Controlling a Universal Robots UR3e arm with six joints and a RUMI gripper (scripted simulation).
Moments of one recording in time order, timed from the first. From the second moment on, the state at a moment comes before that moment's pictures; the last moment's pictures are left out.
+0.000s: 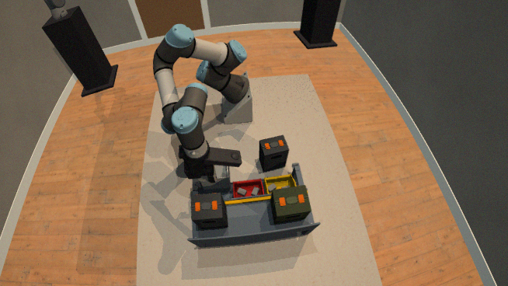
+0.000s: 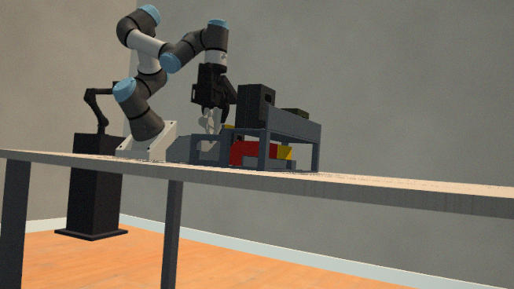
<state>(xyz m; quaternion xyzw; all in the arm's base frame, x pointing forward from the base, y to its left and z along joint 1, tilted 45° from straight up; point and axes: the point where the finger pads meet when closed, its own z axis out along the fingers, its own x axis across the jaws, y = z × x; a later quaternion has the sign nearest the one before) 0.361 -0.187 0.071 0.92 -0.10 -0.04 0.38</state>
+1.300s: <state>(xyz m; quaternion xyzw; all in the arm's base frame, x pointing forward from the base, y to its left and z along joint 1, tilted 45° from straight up) 0.361 -0.185 0.073 0.92 -0.10 -0.04 0.38</state>
